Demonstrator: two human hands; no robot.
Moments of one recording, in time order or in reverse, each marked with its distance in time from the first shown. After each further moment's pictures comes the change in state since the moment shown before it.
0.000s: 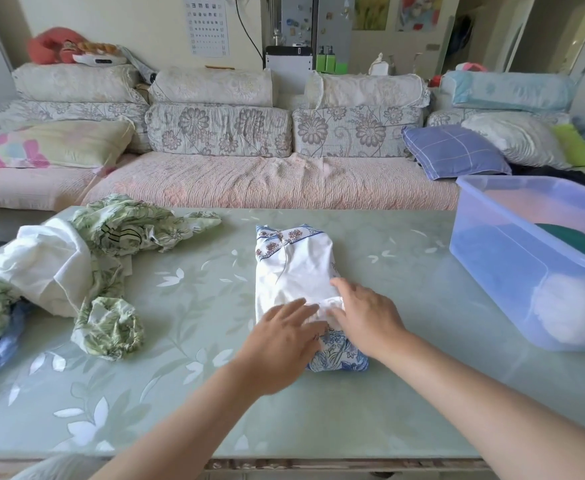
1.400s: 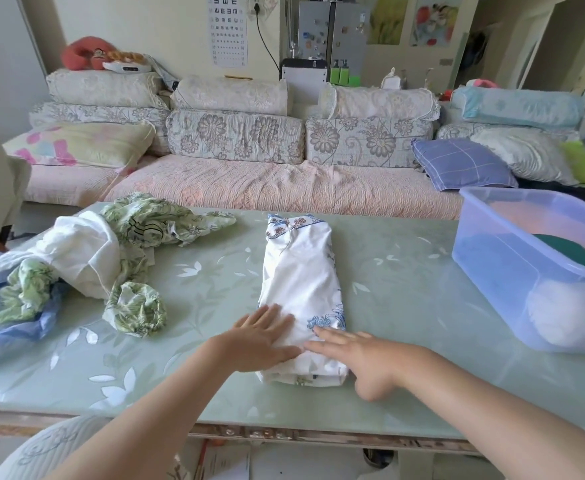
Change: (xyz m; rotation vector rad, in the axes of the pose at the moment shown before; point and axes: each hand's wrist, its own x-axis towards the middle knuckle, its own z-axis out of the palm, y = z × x) left_hand -0.029 -0.024 -0.026 0.000 -0.671 -0.378; right_hand -0.059 -0.023 -0.037 0.063 -0.716 -0.361
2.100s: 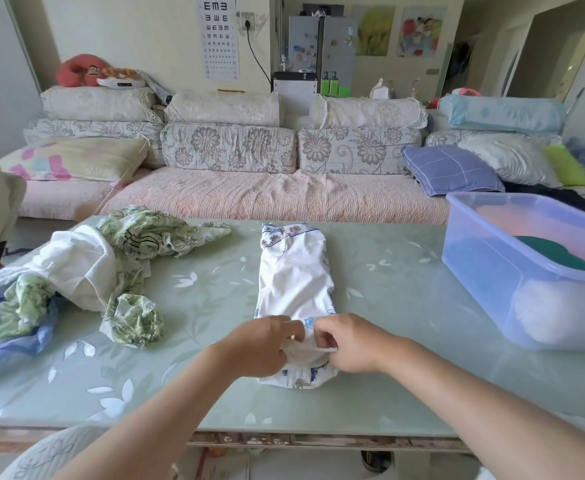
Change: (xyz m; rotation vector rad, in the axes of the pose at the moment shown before) left_hand -0.019 0.021 -0.023 -0.119 0.301 0.279; right_hand 0.008 -0.006 -0.018 0.263 0.362 0.028
